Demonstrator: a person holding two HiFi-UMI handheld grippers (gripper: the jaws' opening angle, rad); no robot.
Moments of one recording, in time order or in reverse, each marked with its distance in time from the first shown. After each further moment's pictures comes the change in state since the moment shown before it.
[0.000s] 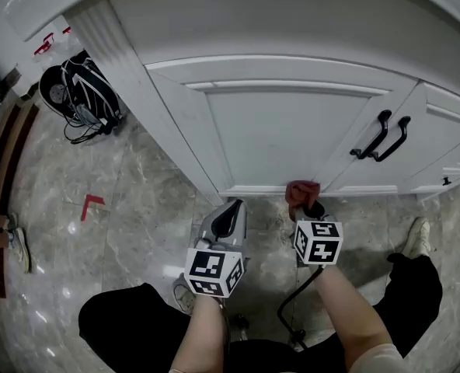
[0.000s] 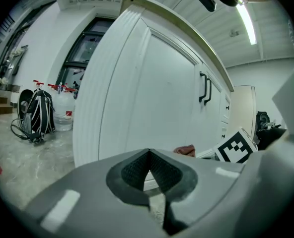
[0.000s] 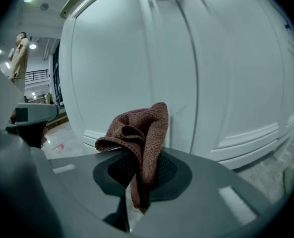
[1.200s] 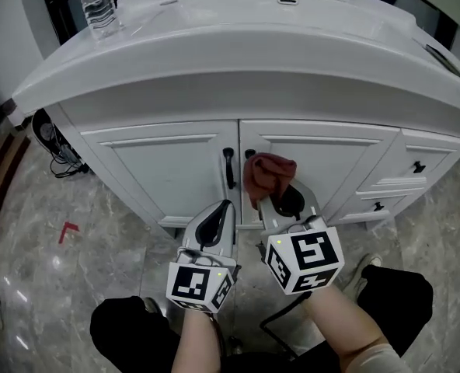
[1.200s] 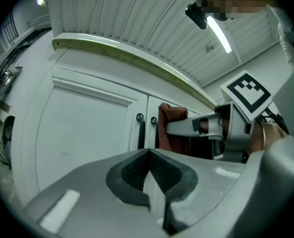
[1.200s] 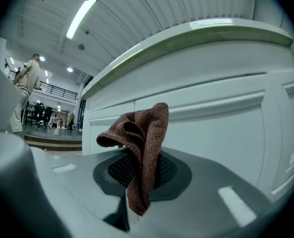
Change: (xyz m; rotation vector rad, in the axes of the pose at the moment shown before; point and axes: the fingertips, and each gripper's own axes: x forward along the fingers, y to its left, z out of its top) left arm 0.030 -0.216 0.164 0.110 -0.340 -0.045; right arm -0.220 -0.050 0.266 -0.167 -0.506 0.194
